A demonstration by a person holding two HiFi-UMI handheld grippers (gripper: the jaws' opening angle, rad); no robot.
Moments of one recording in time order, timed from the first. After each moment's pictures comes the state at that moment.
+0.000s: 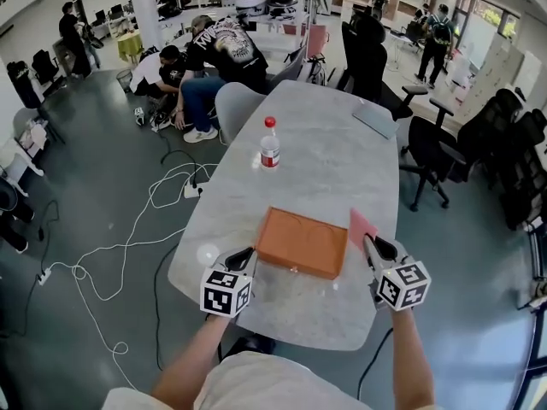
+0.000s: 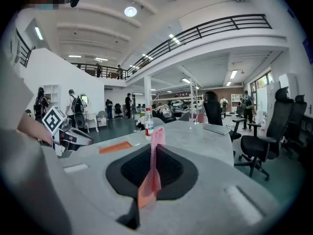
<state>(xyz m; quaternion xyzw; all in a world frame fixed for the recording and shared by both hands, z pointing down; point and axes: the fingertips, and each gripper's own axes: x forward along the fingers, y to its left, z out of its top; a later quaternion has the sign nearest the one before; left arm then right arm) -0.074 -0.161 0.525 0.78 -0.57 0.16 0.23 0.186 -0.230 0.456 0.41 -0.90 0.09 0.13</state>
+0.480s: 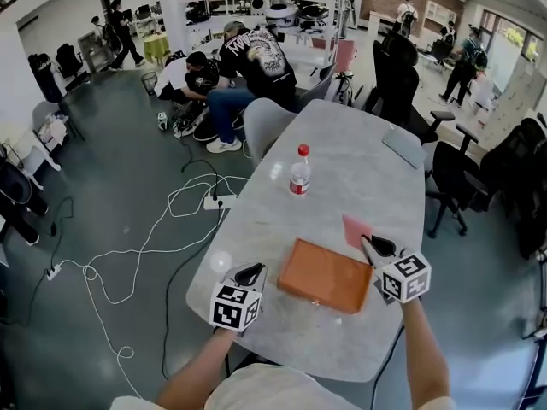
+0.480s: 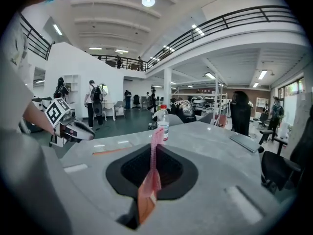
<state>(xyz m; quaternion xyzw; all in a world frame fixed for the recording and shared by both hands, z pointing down) -0.125 -0.190 0.530 0.76 -0.59 0.15 0.23 0.088 -0.309 0.456 0.29 -0.93 0.05 0.20</state>
